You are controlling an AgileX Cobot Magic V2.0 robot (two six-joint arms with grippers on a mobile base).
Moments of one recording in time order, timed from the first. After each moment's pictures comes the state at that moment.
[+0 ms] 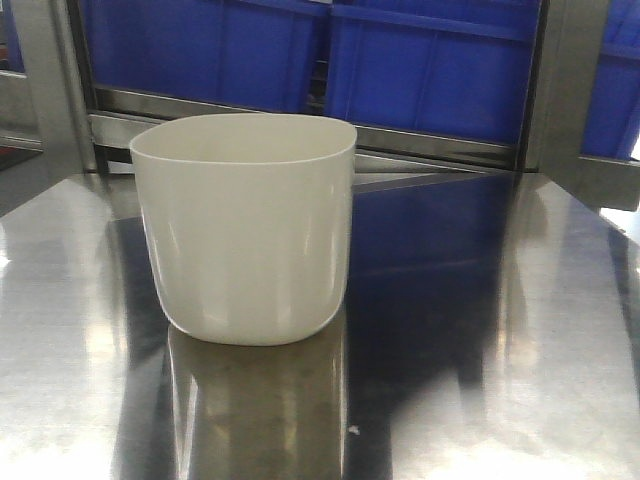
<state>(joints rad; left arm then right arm) -0.16 -0.01 0.01 -0.07 0.09 0.10 0.07 0.35 -0.22 0.04 0.12 0.20</state>
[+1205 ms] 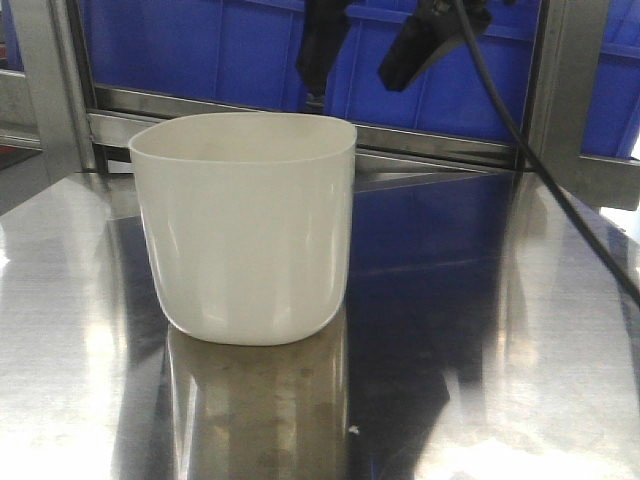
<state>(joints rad) -0.16 -0.01 0.01 -0.07 0.09 0.10 0.61 1.60 -1.39 0.04 0.74 0.20</state>
